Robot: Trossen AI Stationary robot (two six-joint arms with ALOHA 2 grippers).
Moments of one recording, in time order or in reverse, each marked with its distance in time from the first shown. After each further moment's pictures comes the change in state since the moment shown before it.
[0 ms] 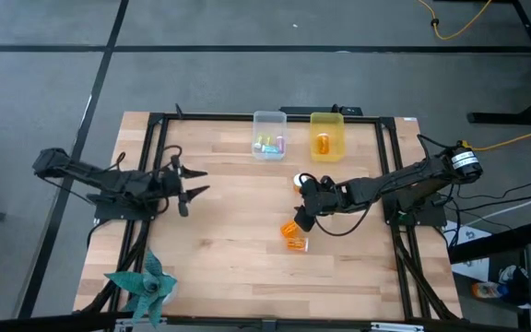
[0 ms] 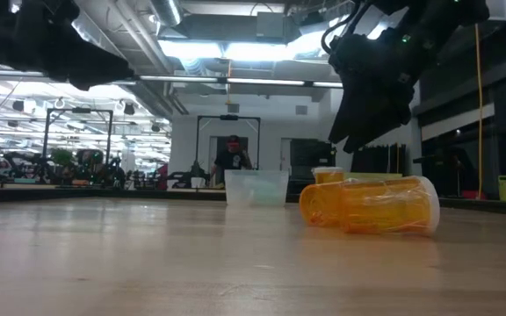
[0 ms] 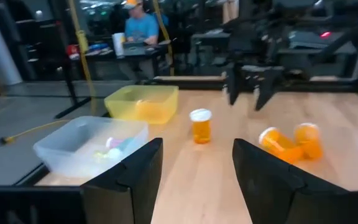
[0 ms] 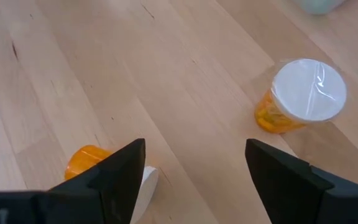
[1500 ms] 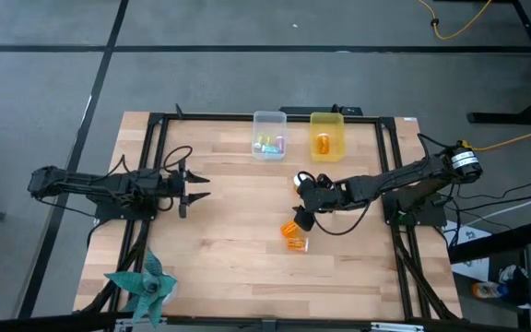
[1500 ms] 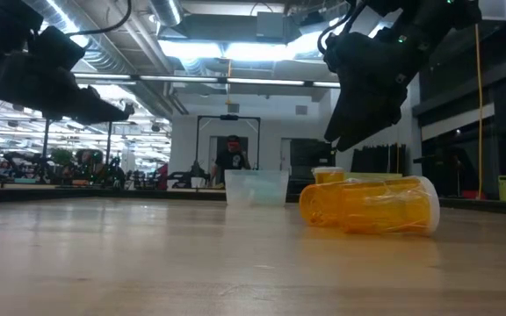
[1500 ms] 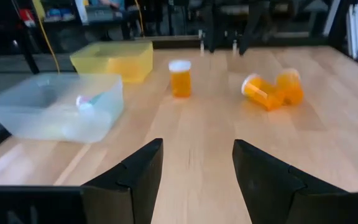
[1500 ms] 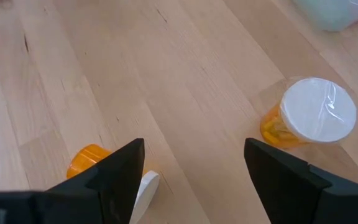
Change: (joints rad) left arm 0.242 -0.085 -0.124 -0.094 0.371 0.001; right arm -0.024 0.000 0.000 0.037 -0.044 -0.106
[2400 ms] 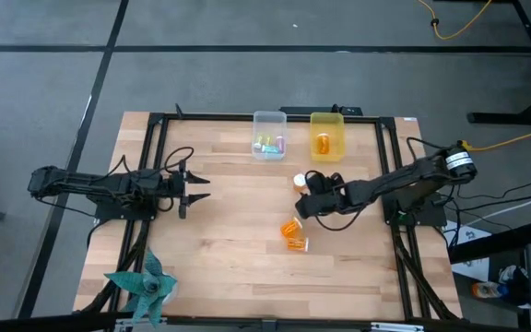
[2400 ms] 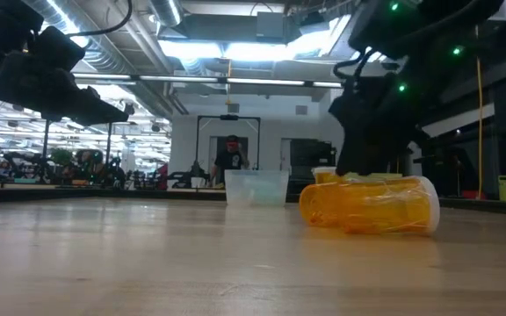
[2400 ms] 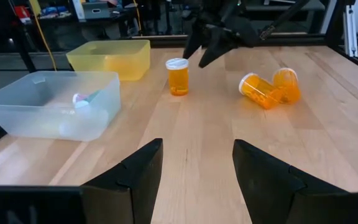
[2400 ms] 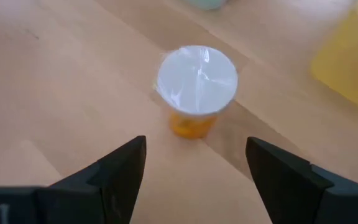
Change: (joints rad) left arm 0.000 0.003 0.000 -0.007 0.010 -0.006; right arm -0.013 0.054 -0.129 0.040 0.295 0.290
